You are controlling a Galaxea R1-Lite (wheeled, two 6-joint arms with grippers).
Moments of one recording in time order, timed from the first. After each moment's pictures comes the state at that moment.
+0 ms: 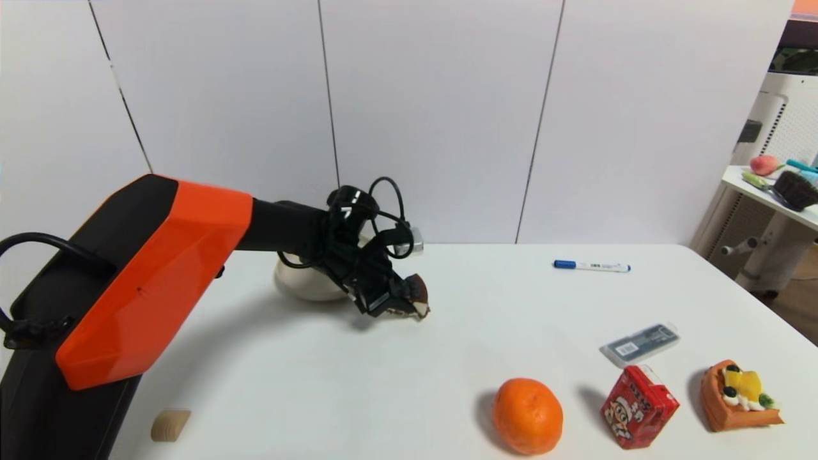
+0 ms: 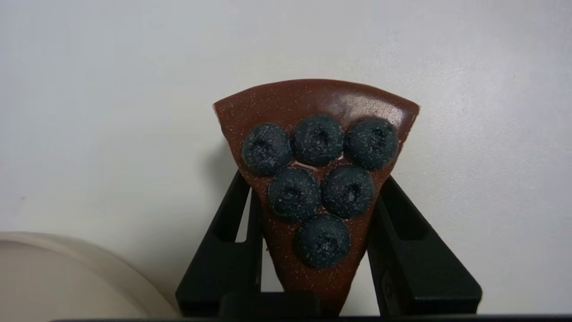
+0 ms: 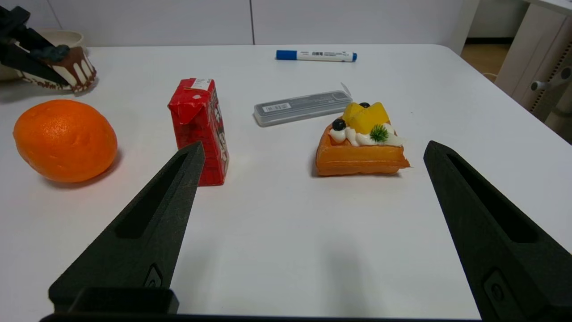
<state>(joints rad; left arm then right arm) -0.45 2.33 -1.76 0.32 -0.55 0.77 0.00 0.00 0.00 0.00 0.00 0.00</state>
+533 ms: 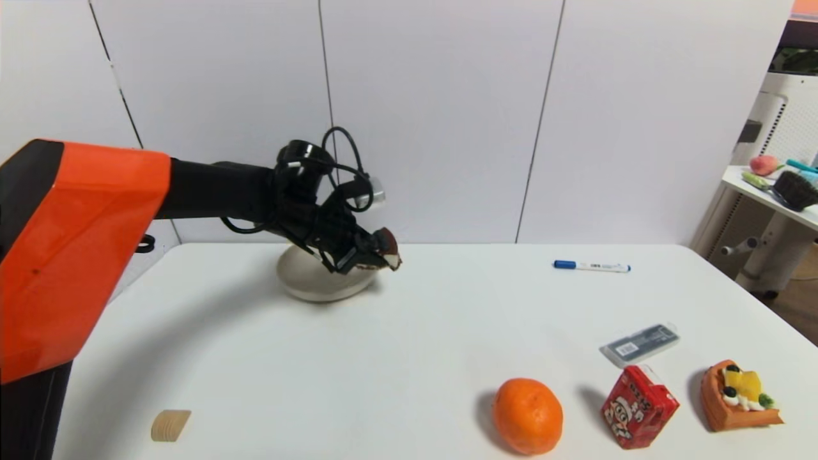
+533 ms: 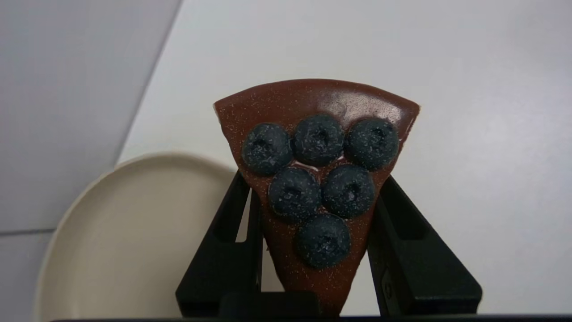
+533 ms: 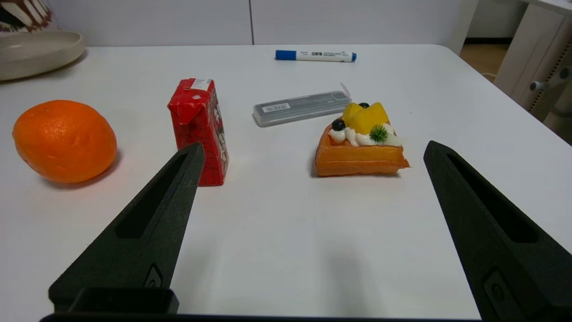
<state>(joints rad) -0.33 2.21 -1.77 0.32 -0.55 0.74 0.00 0.00 0.00 0.00 0.00 0.00</state>
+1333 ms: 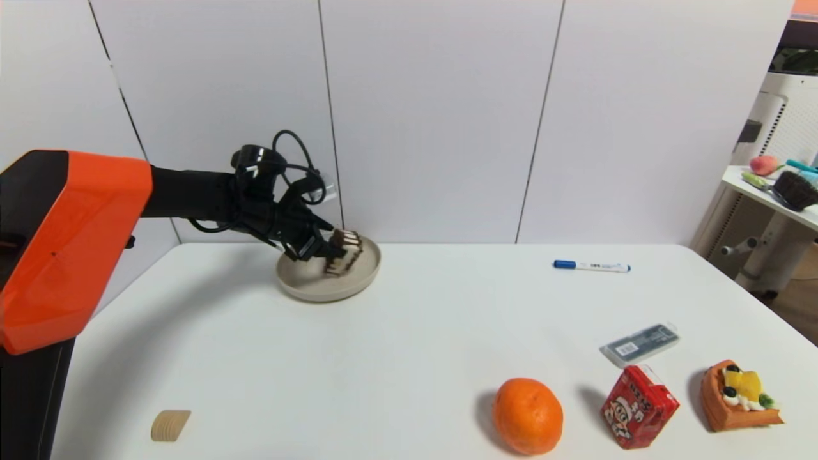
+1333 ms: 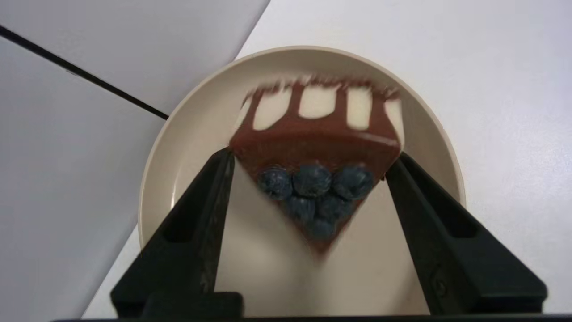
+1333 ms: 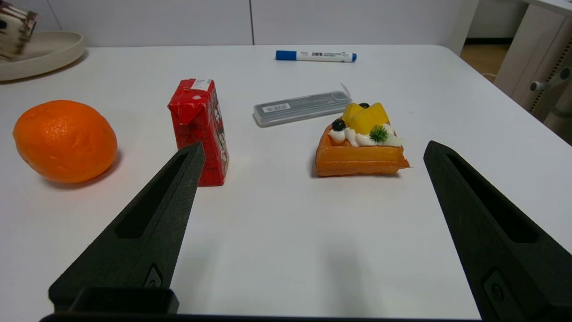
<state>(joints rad) -0.16 2.28 -1.80 0.24 -0.55 0.74 0.00 0.00 0.00 0.00 0.00 0.00</state>
